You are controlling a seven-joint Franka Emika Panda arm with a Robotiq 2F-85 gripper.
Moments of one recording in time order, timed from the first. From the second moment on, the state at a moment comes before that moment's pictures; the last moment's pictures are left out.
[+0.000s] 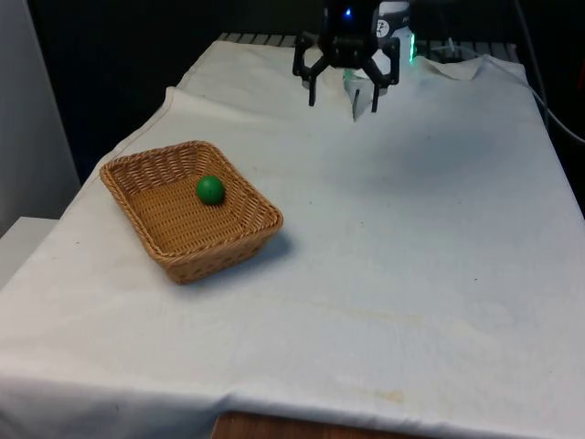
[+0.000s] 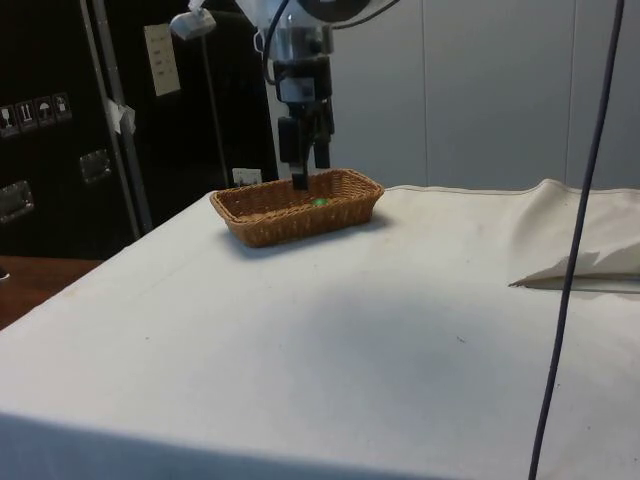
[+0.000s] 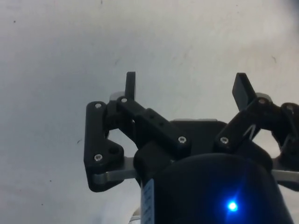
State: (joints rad) arm 0.51 0.11 -0.57 -2.31 0.00 2.45 -0.05
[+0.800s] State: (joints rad) arm 0.51 0.00 -0.49 -2.37 -0.02 2.43 0.09
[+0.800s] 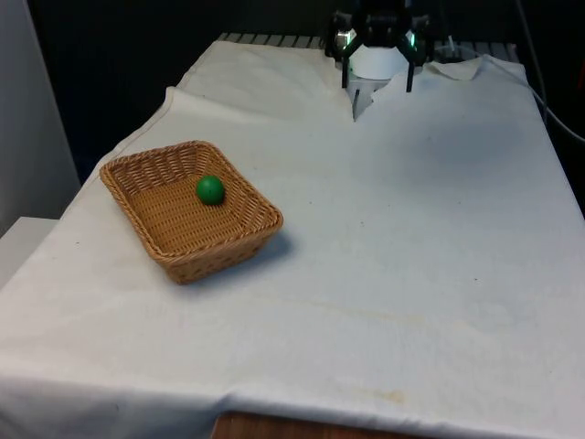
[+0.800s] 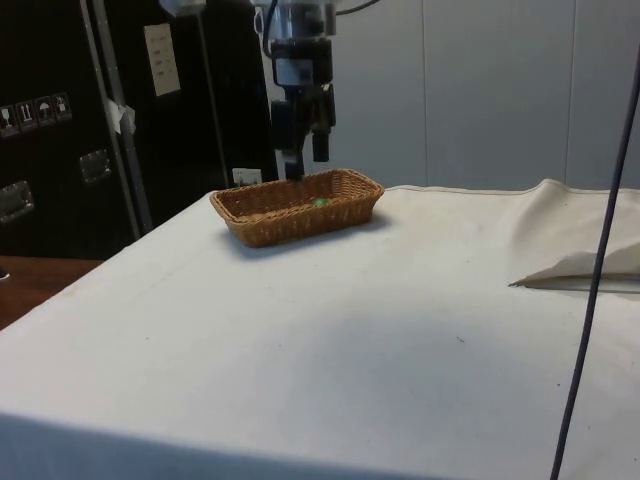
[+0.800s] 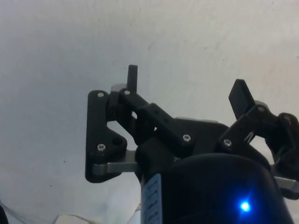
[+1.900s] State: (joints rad) arm 0.51 -0.04 -0.44 -2.32 -0.02 2.37 0.07
